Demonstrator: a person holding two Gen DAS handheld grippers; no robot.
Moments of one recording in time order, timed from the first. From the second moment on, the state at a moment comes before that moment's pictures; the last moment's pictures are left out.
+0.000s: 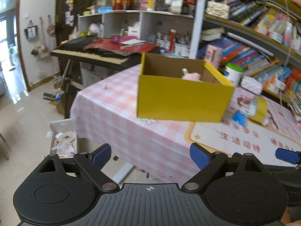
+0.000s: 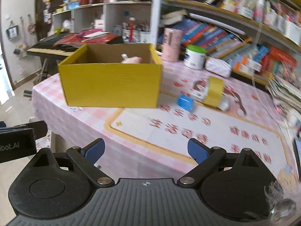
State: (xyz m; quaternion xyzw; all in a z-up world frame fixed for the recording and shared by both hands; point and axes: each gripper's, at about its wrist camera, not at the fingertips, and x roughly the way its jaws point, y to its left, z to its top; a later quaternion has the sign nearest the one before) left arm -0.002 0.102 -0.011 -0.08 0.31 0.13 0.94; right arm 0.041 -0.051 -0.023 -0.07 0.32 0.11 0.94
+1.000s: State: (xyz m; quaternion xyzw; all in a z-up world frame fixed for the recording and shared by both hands) left arm 0.098 -0.014 -0.021 -0.05 0.35 0.02 0.94; right arm 0.111 -0.185 -0.027 -0.02 0.35 0.00 0.94
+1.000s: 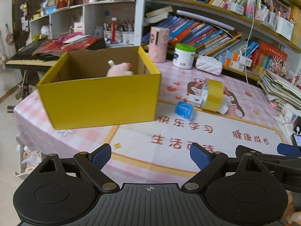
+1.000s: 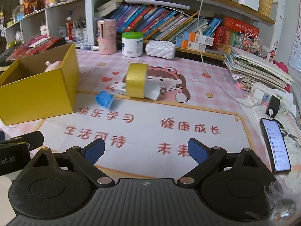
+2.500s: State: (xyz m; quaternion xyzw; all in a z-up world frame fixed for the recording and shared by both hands) left arm 0.192 -0.060 -0.033 -0.05 0.38 0.11 0.92; right arm 0.335 -0.184 -0.060 -0.05 0.35 0.15 0.92
